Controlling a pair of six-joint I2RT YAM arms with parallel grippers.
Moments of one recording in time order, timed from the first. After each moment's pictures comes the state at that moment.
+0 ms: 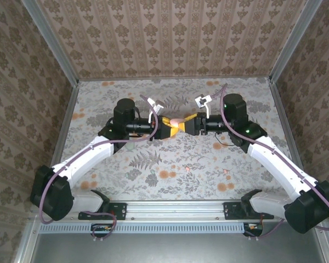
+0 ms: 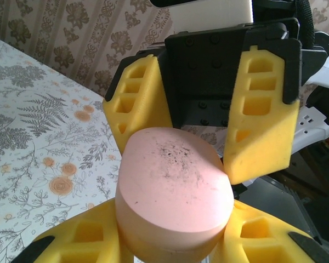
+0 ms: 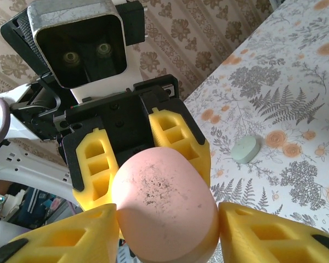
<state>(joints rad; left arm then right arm) -0.62 1.29 0.92 0.16 1.02 -0.36 0.42 1.17 1.01 -0.19 -0.84 0.40</state>
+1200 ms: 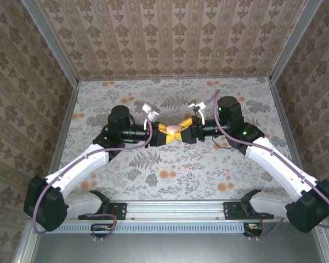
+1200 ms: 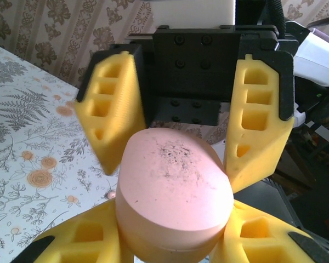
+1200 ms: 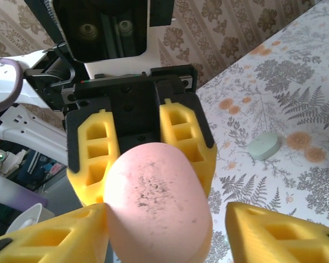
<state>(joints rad) -0.63 1.18 0.82 0.19 1.05 -0.40 0.48 1.17 1.02 -0.24 -0.87 0.24</state>
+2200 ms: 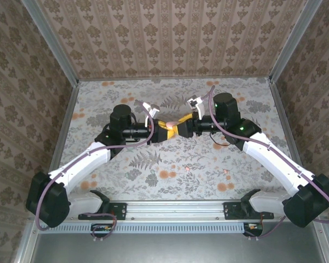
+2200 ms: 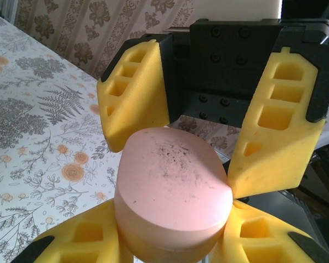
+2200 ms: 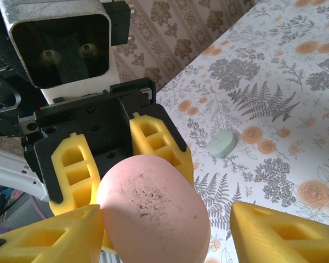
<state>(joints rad) -0.61 1.22 0.83 0.18 0.96 -0.40 0.49 1.23 1.08 -0.30 -0.69 0.26</state>
